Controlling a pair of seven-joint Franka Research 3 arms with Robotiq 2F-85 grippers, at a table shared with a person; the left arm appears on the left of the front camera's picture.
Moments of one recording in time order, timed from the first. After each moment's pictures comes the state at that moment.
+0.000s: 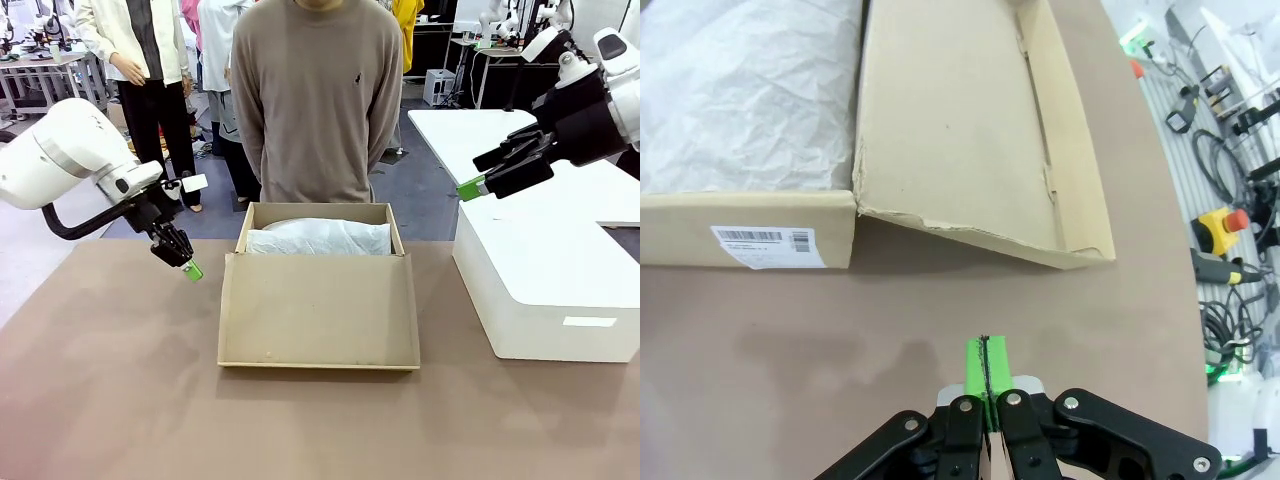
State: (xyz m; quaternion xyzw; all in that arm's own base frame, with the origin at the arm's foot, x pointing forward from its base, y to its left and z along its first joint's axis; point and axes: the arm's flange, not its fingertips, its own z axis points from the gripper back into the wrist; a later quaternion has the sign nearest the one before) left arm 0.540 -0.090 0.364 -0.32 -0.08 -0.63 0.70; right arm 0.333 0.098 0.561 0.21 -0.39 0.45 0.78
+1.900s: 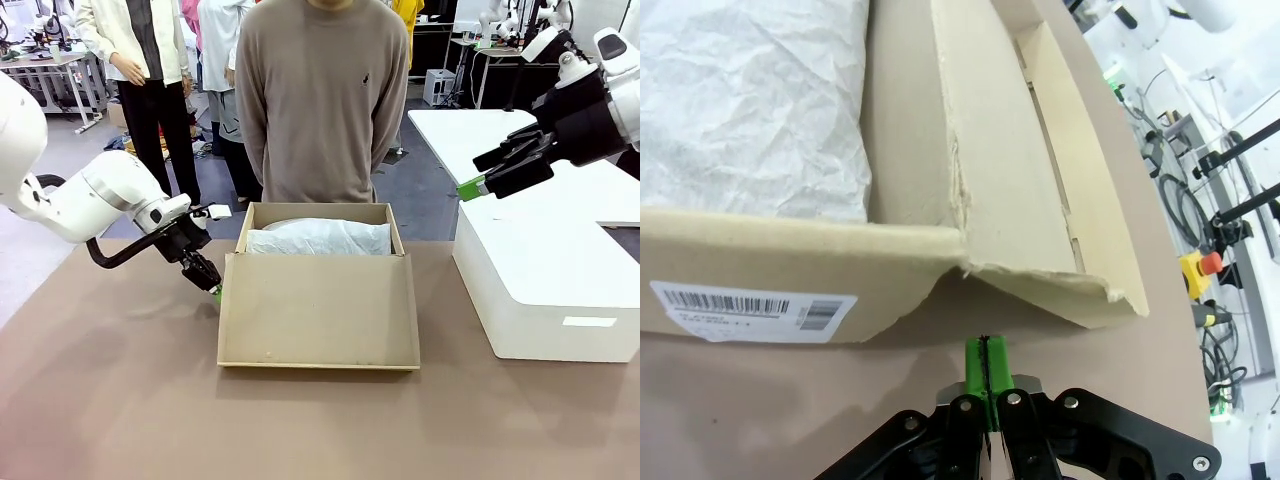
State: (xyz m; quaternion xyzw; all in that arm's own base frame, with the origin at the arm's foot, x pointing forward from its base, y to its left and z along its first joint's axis) left arm 0.567 -0.122 0.282 -0.43 -0.05 -0.59 0.69; right arm 0.333 0.098 0.561 0.21 -0.39 0.45 0.78
